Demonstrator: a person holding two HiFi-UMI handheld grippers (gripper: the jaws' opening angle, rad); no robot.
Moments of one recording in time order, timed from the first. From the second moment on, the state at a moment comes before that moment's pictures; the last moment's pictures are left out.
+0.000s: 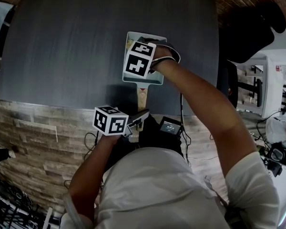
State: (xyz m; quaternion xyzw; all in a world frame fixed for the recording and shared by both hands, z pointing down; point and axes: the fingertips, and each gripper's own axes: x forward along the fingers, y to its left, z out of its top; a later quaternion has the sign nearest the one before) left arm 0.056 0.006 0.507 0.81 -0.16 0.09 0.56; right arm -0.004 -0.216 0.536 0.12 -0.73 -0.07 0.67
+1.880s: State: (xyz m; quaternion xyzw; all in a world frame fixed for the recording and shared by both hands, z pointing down) left arm 0.054 0.002 0.508 0.79 -0.19 0.05 0.58; right arm 0.004 -0.097 0.505 -0.11 -0.77 0.05 0.63
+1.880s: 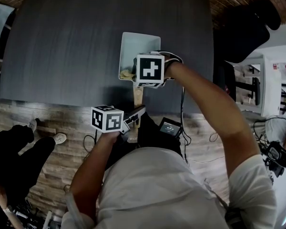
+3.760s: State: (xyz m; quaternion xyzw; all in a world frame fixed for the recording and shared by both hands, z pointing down) left arm -0.004 -0.010 0.506 0.73 -0.37 -0.04 0.58; right arm 0.067 -0.230 0.529 0.14 -0.67 -0.21 0.70
